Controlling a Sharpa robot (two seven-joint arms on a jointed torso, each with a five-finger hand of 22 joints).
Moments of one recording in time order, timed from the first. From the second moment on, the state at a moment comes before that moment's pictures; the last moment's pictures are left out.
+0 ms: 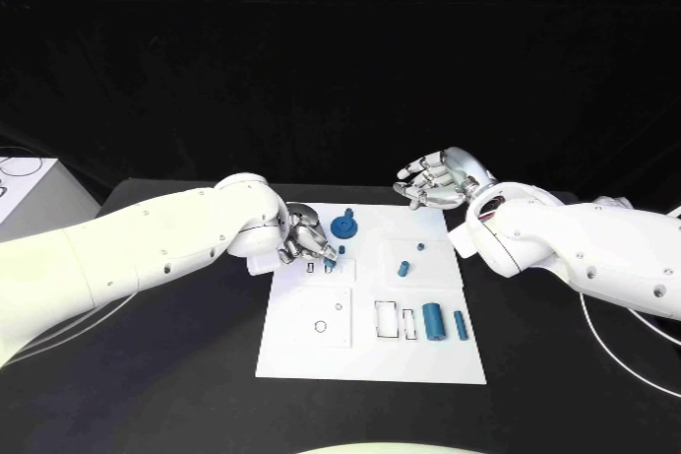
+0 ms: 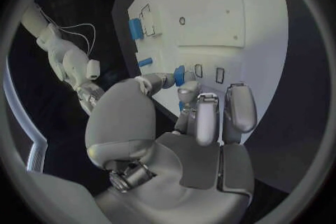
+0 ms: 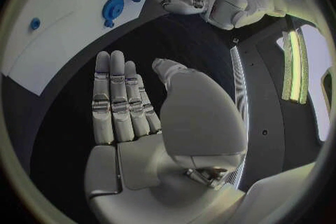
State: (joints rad) left arm 1.32 -0.56 -0.09 1.27 -0.85 0.21 -0.52; left_hand 1.07 -0.20 0.74 0.16 0.50 0.83 0.08 0.80 0.71 1.28 -0.02 1.16 0.96 1.46 -0.07 1.49 1.31 0.09 1.31 0.04 1.44 1.23; right arm 1.33 -0.80 -0.15 1.51 -0.73 -0.61 -0.03; right_hand 1.34 -0.22 0.40 0.27 0.30 0.87 0.19 0.19 0.38 1.15 0.12 0.19 0.22 1.25 0.06 0.23 0.56 0.18 1.18 0.17 0.08 0.39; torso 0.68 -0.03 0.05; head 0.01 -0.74
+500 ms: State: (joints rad) left arm 1.31 -0.61 -0.12 1.36 -0.94 0.03 -0.49; left_hand 1.05 -0.21 0.74 0.16 0.54 0.84 0.07 0.80 0.75 1.30 -0.03 1.18 0.98 1.47 -0.07 1.50 1.31 0.09 1.33 0.04 1.46 1.26; right arm 1.33 -0.81 -0.15 1.51 -0.70 -0.61 -0.01; right_hand 1.33 -0.21 0.41 0.26 0.32 0.87 0.21 0.18 0.36 1.13 0.14 0.14 0.12 1.16 0.10 0.12 0.49 0.18 1.09 0.21 0.07 0.28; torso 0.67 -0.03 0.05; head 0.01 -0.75
